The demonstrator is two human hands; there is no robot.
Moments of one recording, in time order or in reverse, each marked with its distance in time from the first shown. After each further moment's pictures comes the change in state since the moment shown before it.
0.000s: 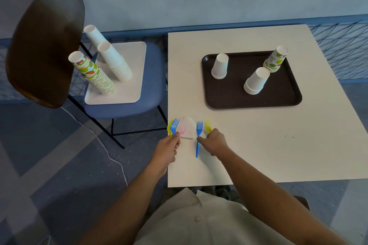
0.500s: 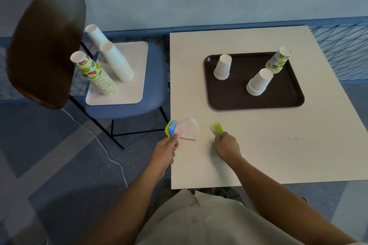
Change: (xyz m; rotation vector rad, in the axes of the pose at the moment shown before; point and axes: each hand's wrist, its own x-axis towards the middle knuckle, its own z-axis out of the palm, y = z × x) left_hand 0.008 -0.009 -0.022 -0.021 -0.020 0.042; right_hand 0.001 0.025 -0.003 -0.115 0.196 -0.013
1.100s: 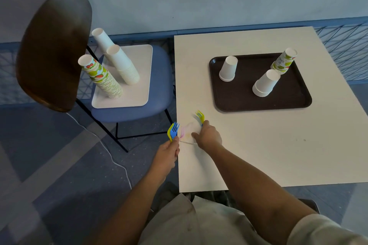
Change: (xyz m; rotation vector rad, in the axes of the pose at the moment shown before) left_hand -0.010 0.006 -0.019 0.060 0.005 0.049; right_hand 0.008 -0.083 0.041 -0.142 -0.070 -0.107
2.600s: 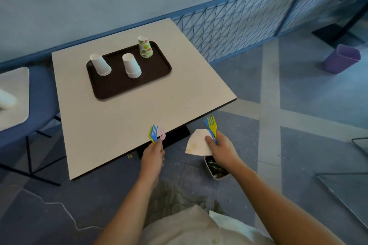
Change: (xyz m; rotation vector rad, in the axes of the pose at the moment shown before) left_hand -0.189 -0.105 0.339 0.031 -0.167 0.121; right_hand -0.285 0.444 -0.145 0.576 0.322 0.125
